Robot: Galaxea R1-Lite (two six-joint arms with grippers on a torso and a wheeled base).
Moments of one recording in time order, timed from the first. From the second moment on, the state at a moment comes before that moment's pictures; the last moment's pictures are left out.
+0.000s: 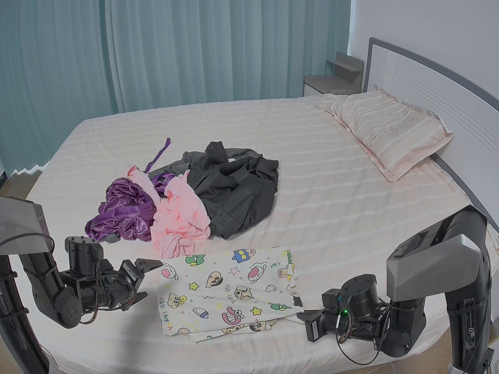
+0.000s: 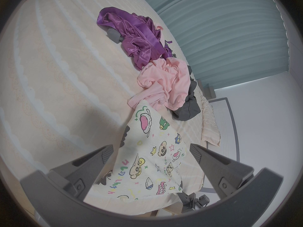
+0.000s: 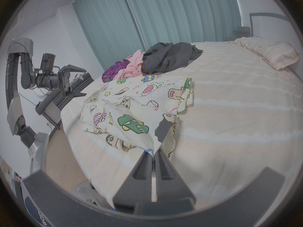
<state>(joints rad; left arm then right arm) -0.09 2.06 -0.25 -1.17 -0.33 -1.03 0.65 2.41 -0.36 -1.42 0.07 0.21</state>
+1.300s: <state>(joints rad) -0.10 2.07 -0.25 -1.17 -0.32 -1.03 0.46 2.36 -0.89 -0.98 0.16 0.39</state>
